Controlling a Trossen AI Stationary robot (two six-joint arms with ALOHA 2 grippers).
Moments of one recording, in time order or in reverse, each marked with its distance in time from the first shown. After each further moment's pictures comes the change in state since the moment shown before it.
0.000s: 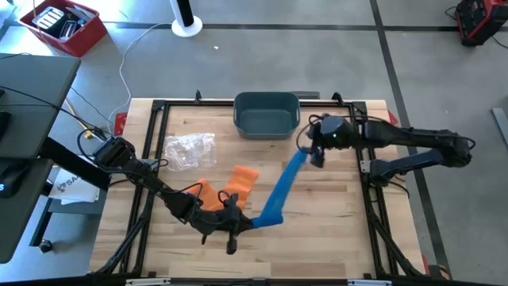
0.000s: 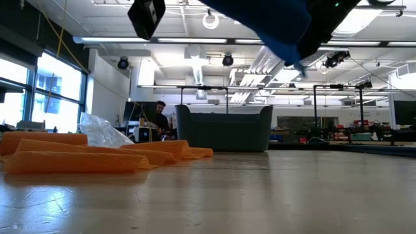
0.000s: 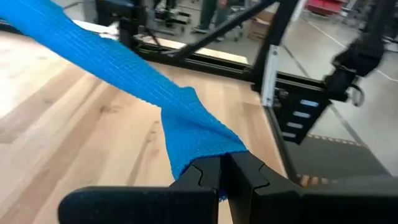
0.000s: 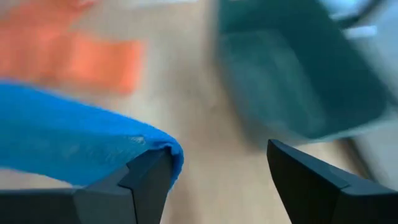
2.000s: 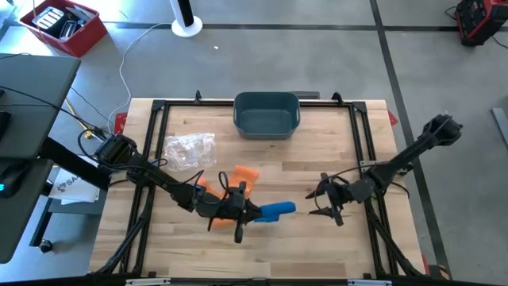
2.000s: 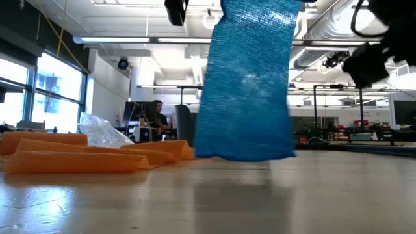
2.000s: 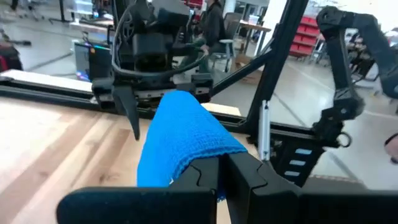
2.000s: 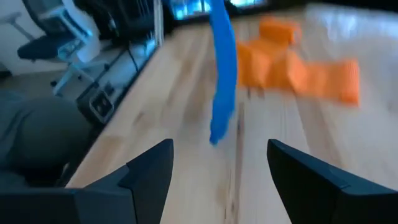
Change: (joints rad) left arm 0.110 0.000 0.000 0.230 0.096 0.140; right arm 0.788 -0.115 -0.728 1.079 0.213 0.360
